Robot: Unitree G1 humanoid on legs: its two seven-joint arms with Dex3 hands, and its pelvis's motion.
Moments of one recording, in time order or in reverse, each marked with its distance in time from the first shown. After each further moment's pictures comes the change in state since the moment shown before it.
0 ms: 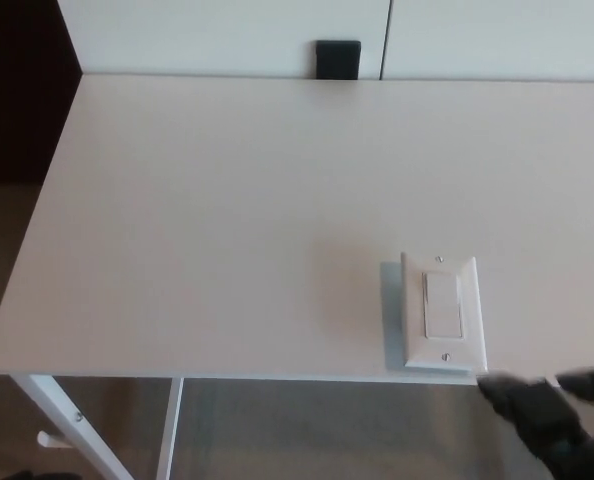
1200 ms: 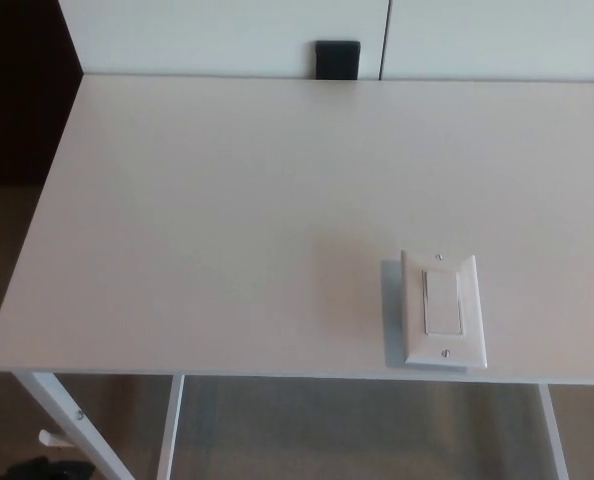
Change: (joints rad) left_arm -0.077 0.033 -0.054 0.039 0.022 0.001 -0.007; right_arm -0.218 0.036 -0.139 0.921 0.566 -0.086 0.027
